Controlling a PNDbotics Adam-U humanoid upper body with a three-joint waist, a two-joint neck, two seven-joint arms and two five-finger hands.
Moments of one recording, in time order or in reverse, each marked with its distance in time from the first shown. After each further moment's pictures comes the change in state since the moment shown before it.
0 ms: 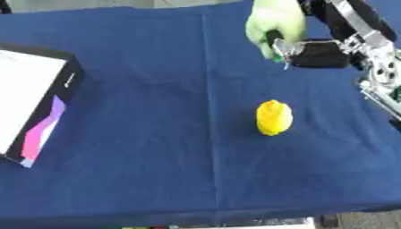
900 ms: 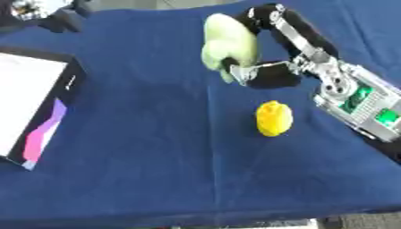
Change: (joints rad) left arm -0.148 -0.088 -0.292 -0.005 -0.119 0.355 -0.223; right arm -0.070 0.067 0.125 0.000 0.229 0.002 0.055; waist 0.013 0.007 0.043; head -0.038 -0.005
